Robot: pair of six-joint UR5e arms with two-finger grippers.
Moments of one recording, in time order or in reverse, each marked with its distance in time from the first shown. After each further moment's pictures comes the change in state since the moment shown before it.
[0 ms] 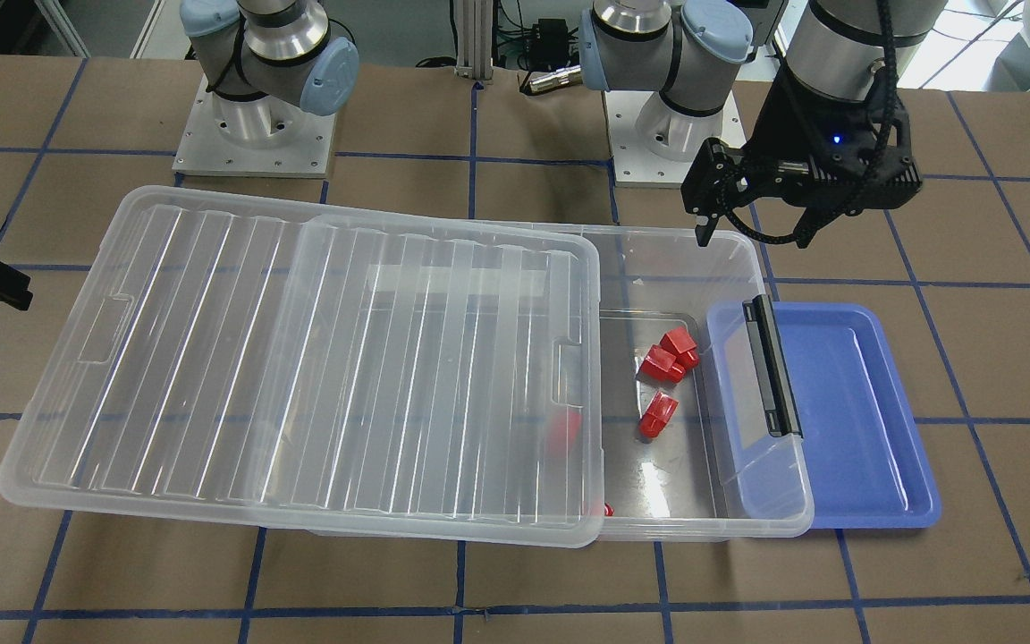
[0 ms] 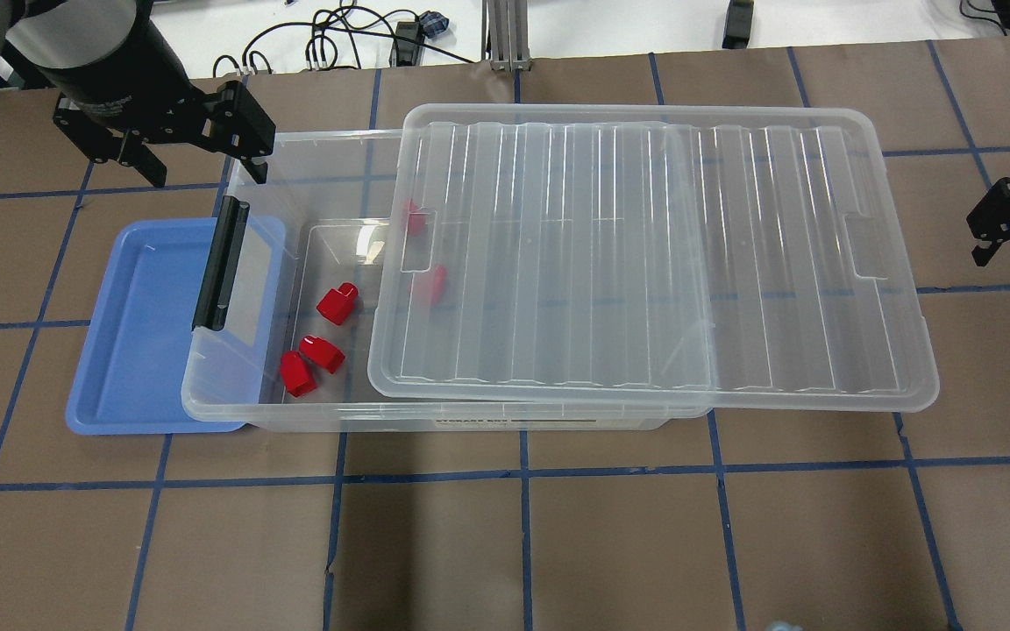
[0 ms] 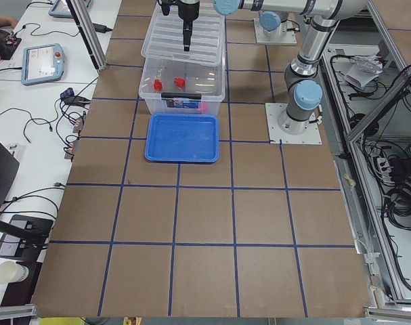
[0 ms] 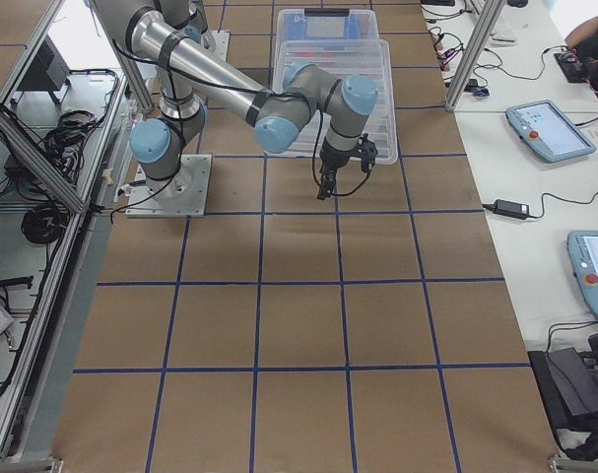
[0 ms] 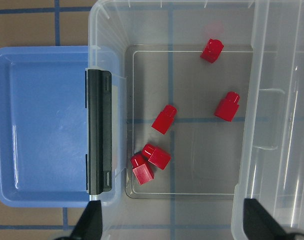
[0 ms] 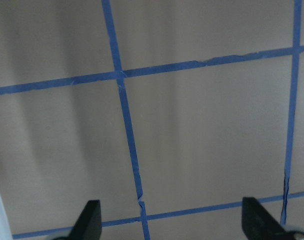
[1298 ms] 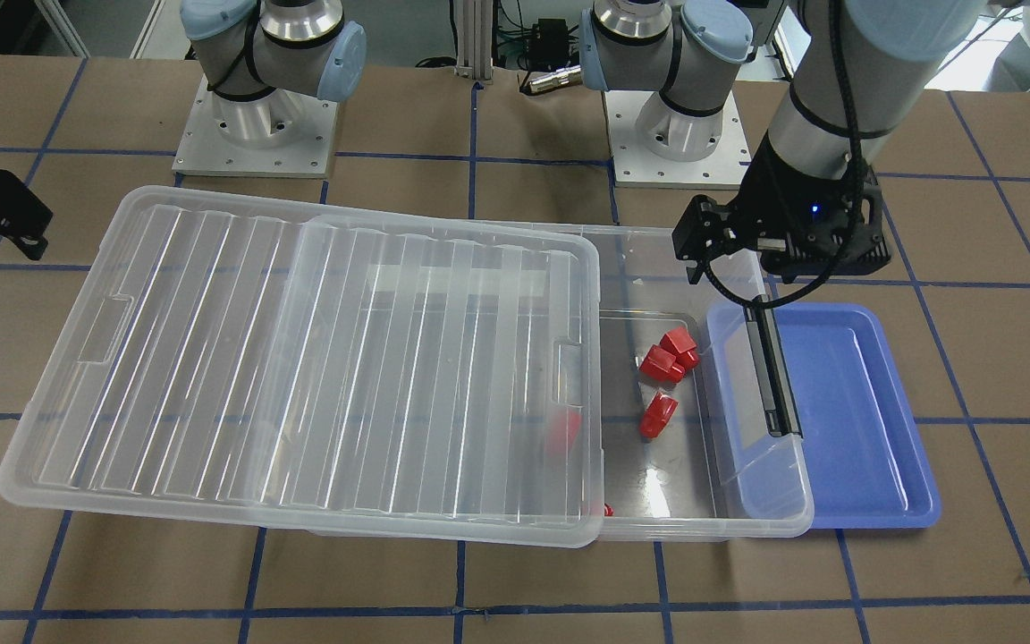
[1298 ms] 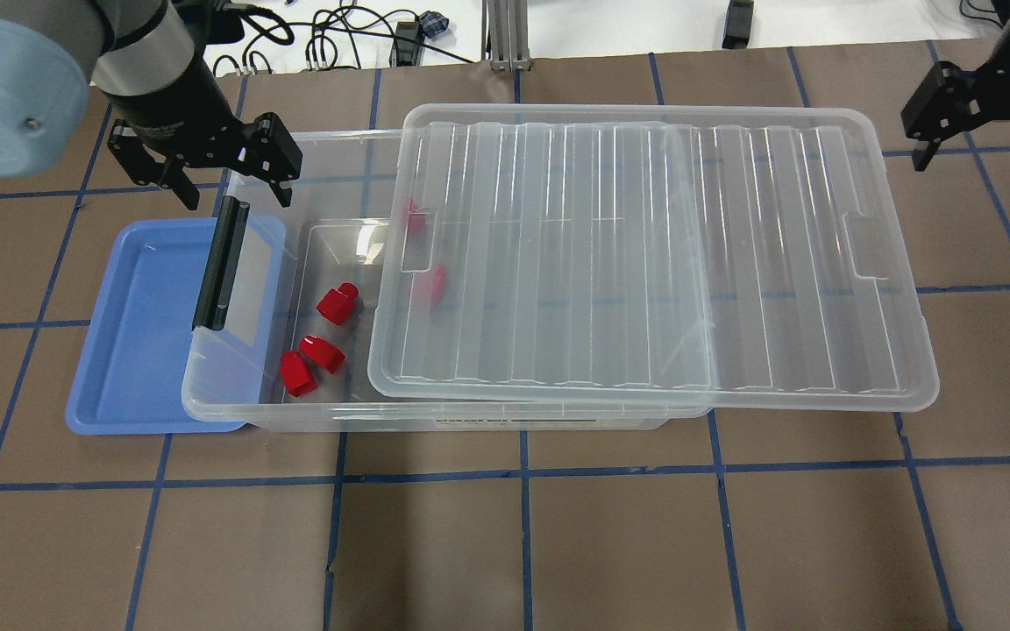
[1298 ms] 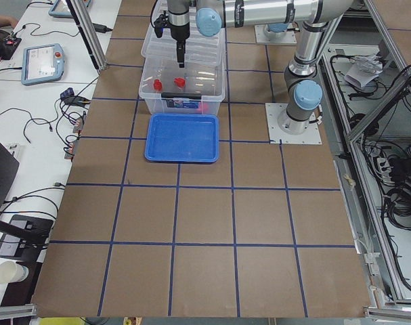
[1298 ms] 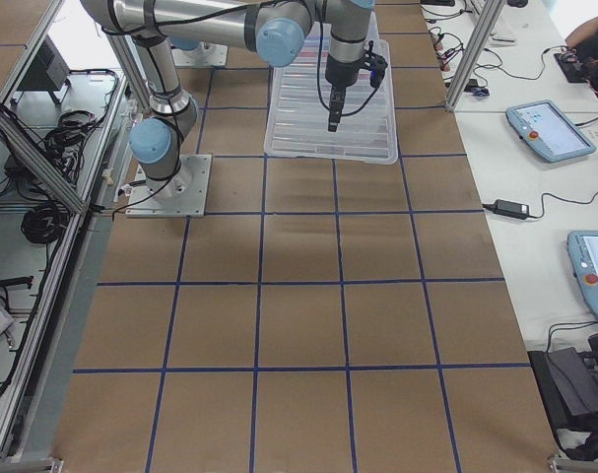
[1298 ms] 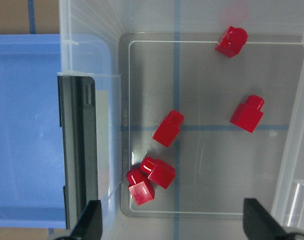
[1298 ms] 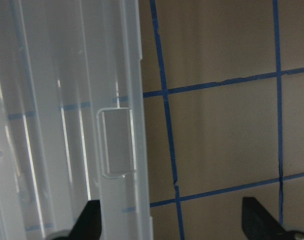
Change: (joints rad) left arm 0.005 -0.053 -0.014 0.005 0.015 -0.011; right arm 0.139 -0.109 -0.199 0.200 -0.002 0.154
